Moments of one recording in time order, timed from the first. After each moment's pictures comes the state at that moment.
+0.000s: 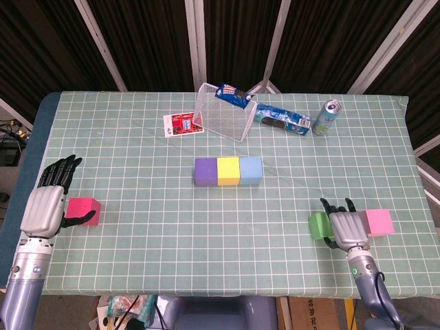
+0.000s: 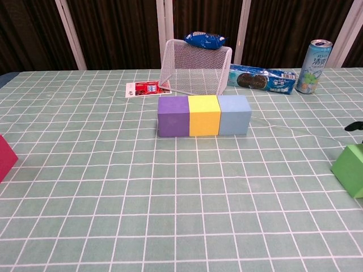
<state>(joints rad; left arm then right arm) -0.31 -1.13 -0.18 -2.08 1.20 1.44 0.37 0.49 -1.27 -0.02 -1.75 -0.92 1.18 -0.54</state>
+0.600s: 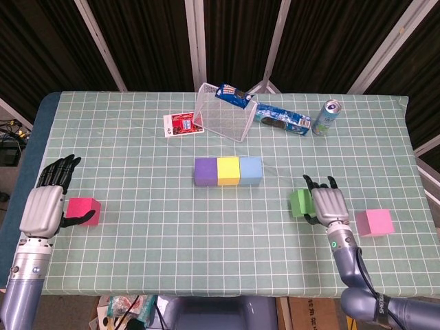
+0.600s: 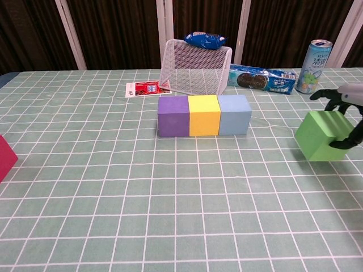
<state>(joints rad) -0.31 -1.13 -0.18 -2.08 1.19 1.44 0.37 0.65 -1.32 0.16 -1.78 -0.66 1.12 -0.67</state>
